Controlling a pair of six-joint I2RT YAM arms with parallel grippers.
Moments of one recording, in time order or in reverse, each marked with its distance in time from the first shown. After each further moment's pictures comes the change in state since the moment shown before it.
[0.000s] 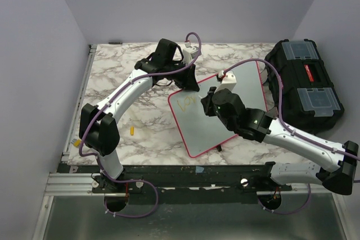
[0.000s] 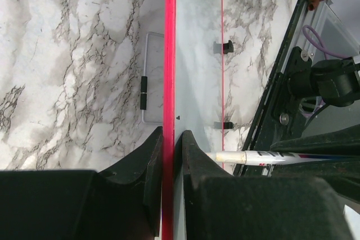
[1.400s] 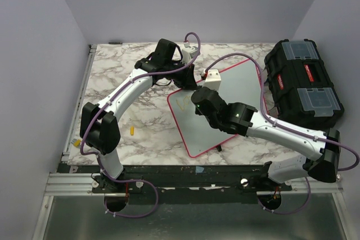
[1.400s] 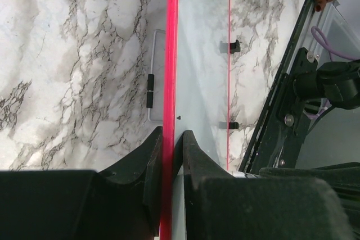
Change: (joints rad) left arm 0.011 0.014 0.000 -0.002 0.000 0.004; right arm 0.059 0.195 0.166 -0.128 0.116 0.023
